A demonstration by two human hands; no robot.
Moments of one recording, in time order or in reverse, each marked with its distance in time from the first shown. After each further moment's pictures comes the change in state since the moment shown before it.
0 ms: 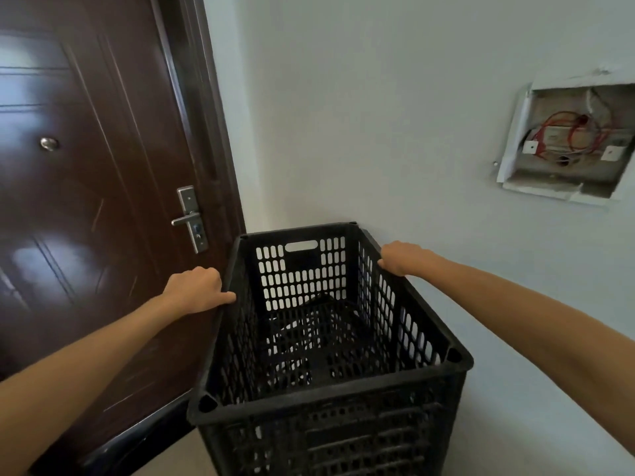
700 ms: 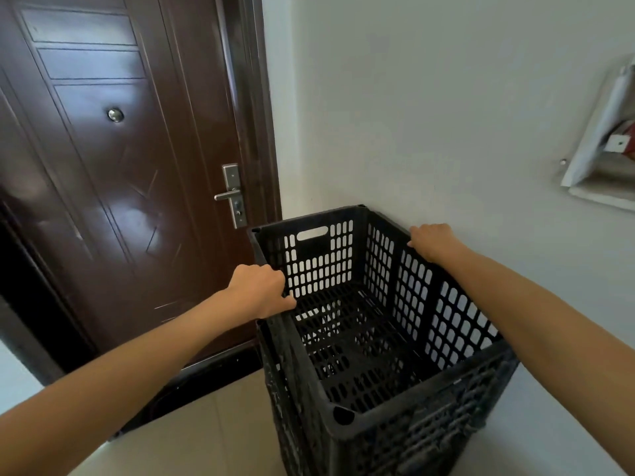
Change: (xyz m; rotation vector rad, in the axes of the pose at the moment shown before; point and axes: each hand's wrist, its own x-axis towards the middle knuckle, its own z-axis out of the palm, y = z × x) left_hand -0.017 0.104 0.015 0.251 0.066 0.009; right_hand 0.084 0.037 0.016 -0.290 0.211 -0.119
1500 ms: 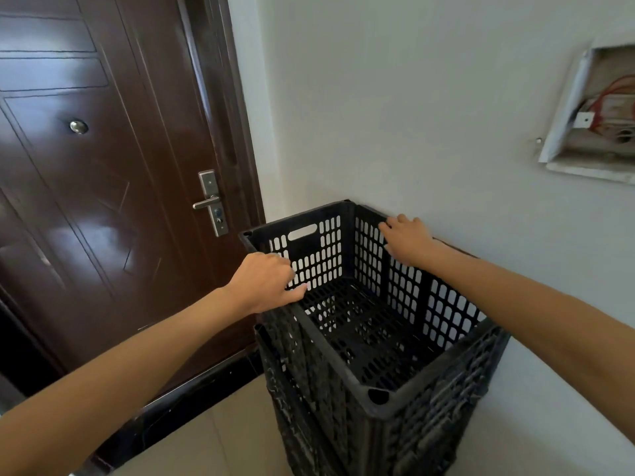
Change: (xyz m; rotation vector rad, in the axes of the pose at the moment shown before) left_hand 0.023 -0.024 0.024 0.121 0.451 0.384; right_hand -0.042 -0.050 -0.021 0.015 0.123 -0.023
